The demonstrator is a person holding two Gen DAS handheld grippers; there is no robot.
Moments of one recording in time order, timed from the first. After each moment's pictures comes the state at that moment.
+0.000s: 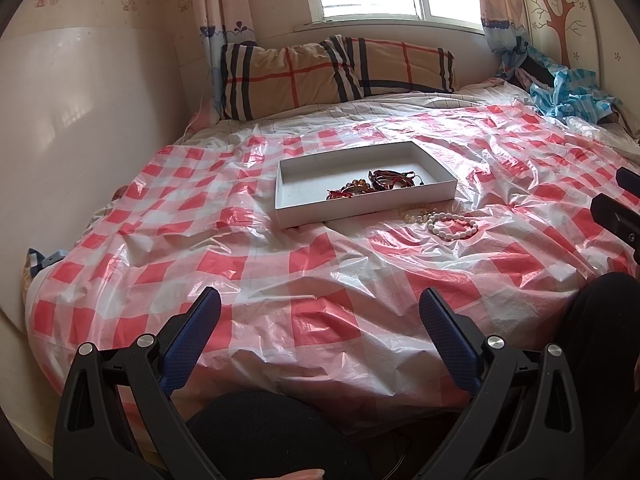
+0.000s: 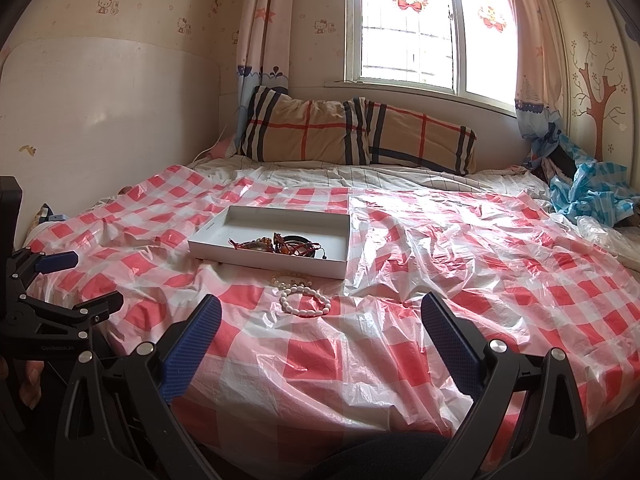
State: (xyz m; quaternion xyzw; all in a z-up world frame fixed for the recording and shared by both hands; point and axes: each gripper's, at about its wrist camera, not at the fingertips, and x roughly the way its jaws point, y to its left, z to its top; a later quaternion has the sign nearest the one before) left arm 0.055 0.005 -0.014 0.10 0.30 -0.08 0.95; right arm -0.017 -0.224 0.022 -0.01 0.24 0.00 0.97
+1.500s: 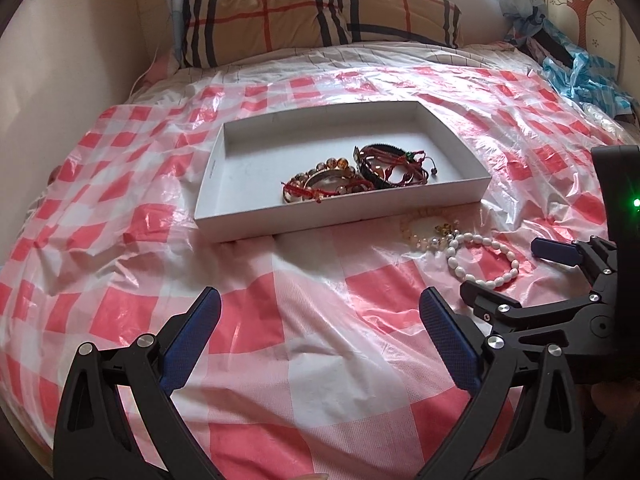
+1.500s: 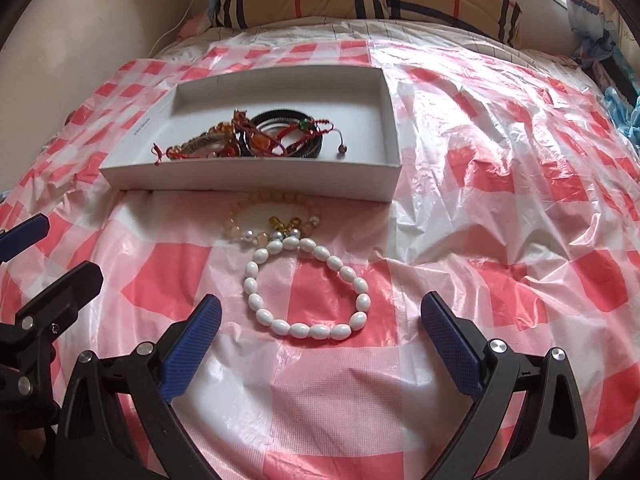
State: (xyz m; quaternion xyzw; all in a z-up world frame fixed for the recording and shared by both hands) left arm 0.209 -0.047 -0.061 0.09 0.41 -0.10 0.90; right arm 0.184 -0.228 -0.100 0.02 0.49 0.01 0.87
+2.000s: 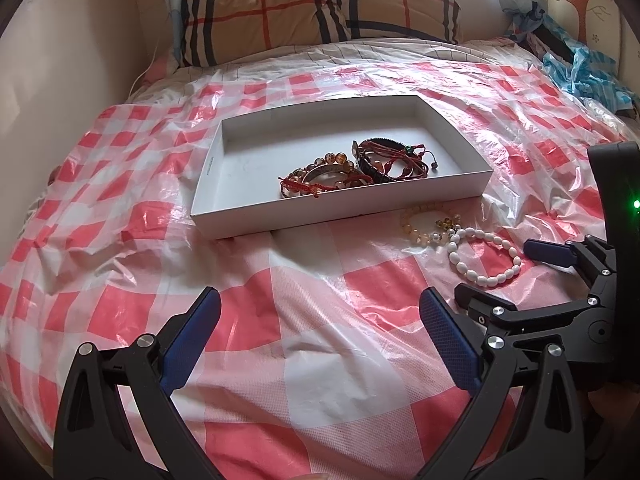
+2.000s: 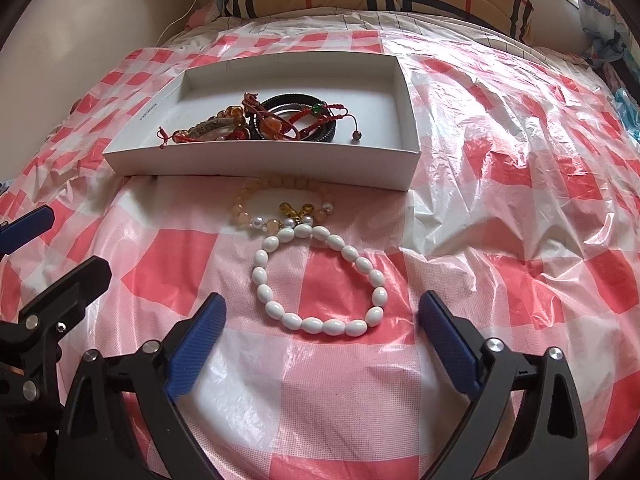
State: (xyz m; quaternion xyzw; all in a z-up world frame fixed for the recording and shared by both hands) left arm 0.207 -0.052 -0.064 0.10 0.41 -0.10 0.90; right arm 0.183 -0.224 -0.105 0.02 0.50 0.03 0.87
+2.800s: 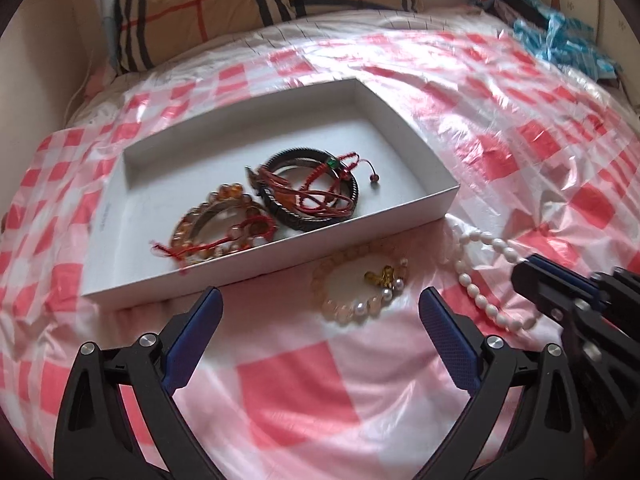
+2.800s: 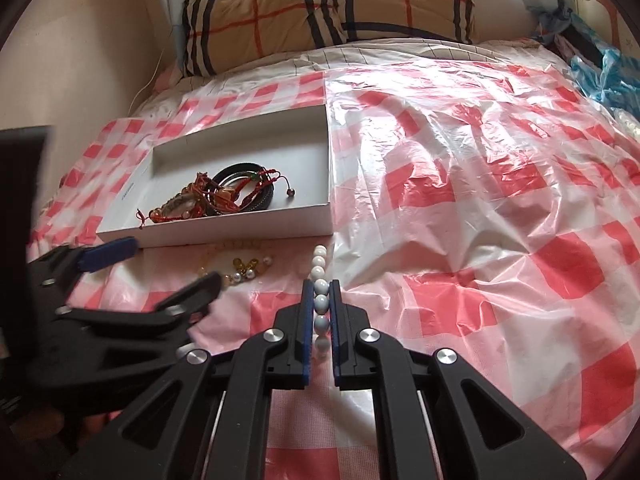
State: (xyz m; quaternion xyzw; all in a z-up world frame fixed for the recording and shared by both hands) left arm 0.273 -0.144 -0.091 0.14 0.45 -0.16 0.87; right arm 0.171 -0.276 -0.068 0.10 0.43 -0.02 0.90
